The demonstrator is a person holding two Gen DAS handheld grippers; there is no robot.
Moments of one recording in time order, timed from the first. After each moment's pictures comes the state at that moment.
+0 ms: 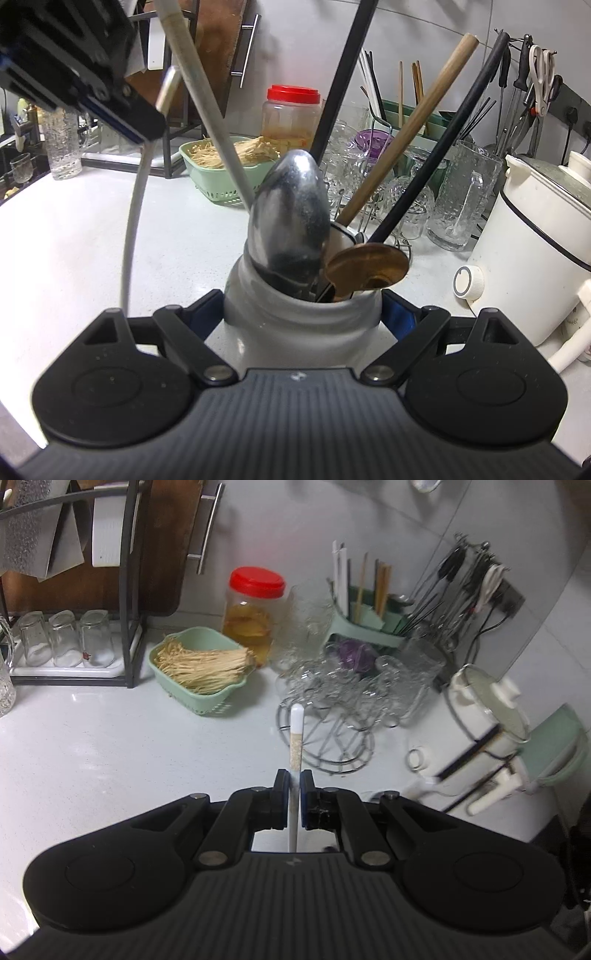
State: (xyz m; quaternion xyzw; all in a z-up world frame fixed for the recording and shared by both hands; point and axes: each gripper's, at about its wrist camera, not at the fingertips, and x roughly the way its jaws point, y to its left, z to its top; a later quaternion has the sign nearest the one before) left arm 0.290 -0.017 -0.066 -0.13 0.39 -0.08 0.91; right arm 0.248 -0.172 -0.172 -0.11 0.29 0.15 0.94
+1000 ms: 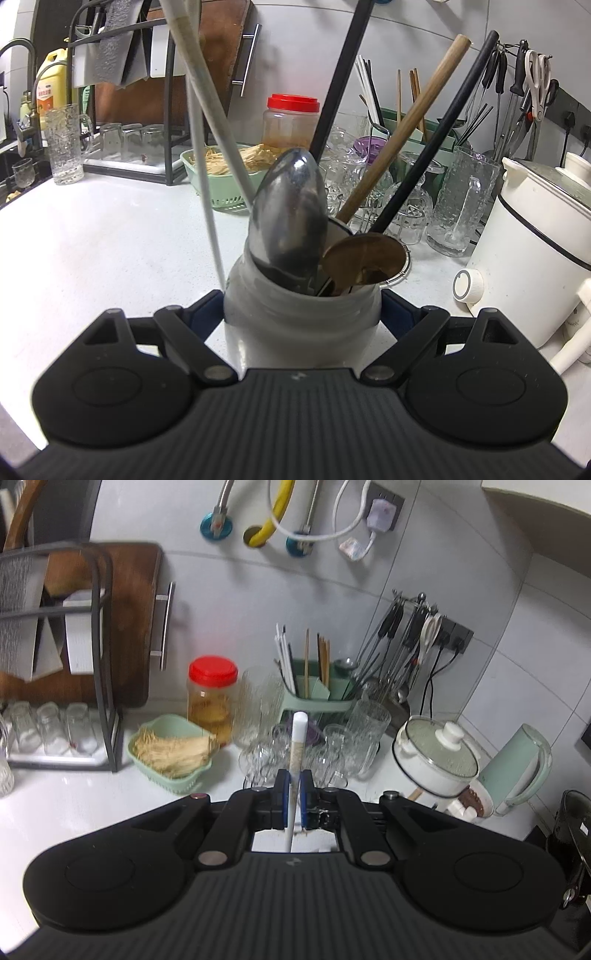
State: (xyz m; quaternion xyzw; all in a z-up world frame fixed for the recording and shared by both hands) left arm 0.274 -0.029 0.011 -0.09 0.29 -0.12 0.94; right arm 0.243 -0.174 -0.176 -0.11 0.27 0.15 0.95
